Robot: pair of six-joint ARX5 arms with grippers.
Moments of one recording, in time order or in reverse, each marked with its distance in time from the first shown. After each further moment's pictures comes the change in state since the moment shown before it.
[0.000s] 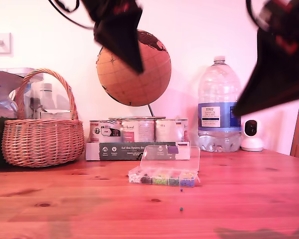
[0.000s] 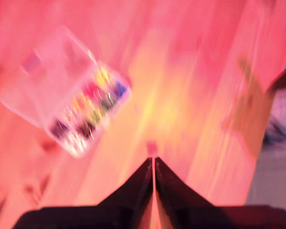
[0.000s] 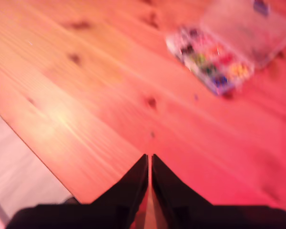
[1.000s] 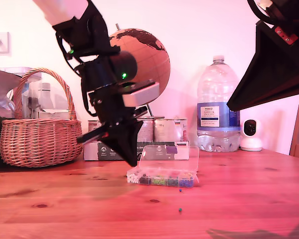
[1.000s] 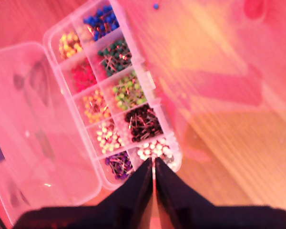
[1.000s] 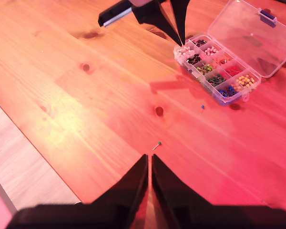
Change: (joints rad) left arm 0.133 0.431 0.000 0.241 -0.059 1.257; right arm 0.032 -0.062 -0.001 0.018 -0.035 -0.016
